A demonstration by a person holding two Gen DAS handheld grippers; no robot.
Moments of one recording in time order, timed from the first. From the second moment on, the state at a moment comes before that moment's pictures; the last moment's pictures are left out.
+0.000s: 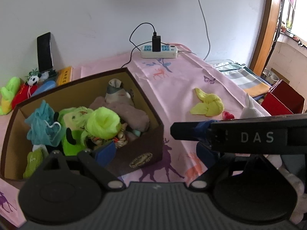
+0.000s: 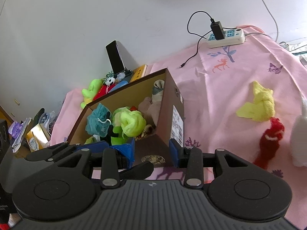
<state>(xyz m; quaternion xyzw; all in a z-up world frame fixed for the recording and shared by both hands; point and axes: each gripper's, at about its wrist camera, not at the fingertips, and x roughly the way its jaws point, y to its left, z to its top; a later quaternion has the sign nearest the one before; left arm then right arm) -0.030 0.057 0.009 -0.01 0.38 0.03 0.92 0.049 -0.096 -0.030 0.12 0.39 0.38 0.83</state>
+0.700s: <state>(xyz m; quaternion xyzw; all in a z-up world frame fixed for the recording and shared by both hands) -0.030 -0.016 -0.018 0.04 0.42 -0.01 0.91 0.041 -0.153 -0.063 0.14 0.42 0.34 0.83</state>
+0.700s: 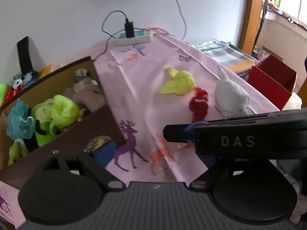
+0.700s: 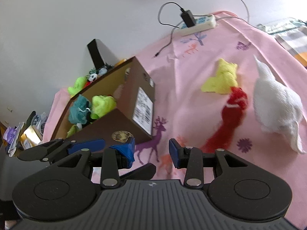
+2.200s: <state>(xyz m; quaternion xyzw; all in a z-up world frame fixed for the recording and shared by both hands) 0.060 -0.110 -0.058 0.04 0.46 -0.18 0.87 0.144 -0.306 -0.103 0.30 0.45 0.11 0.83</state>
